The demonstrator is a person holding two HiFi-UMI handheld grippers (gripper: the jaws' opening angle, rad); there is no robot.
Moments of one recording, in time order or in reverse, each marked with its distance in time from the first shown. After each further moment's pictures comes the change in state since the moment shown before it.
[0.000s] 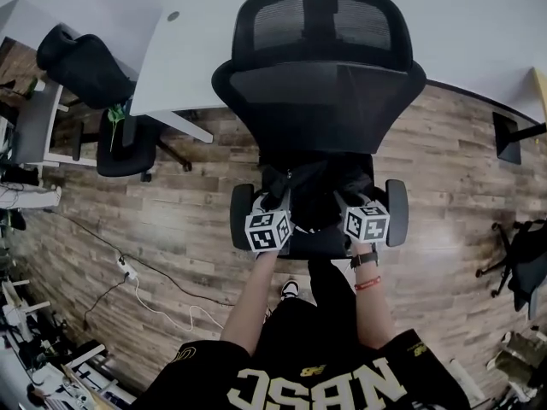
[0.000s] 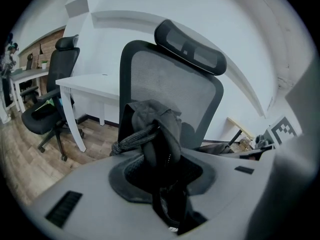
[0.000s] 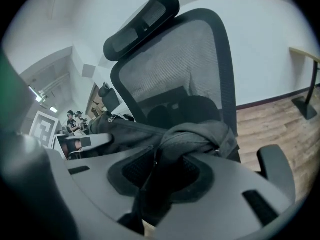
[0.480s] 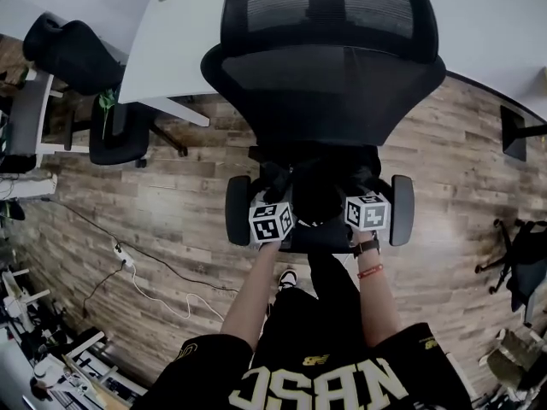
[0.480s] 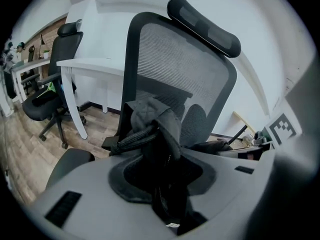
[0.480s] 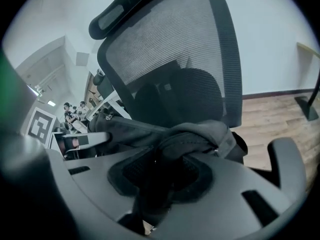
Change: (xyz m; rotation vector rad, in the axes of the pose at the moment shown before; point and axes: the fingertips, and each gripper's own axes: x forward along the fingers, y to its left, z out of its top) left arm 0.043 0.020 -0.057 -0.049 0.112 0.039; right arm 0.047 -0.040 -0.038 -0.011 0.143 -0.012
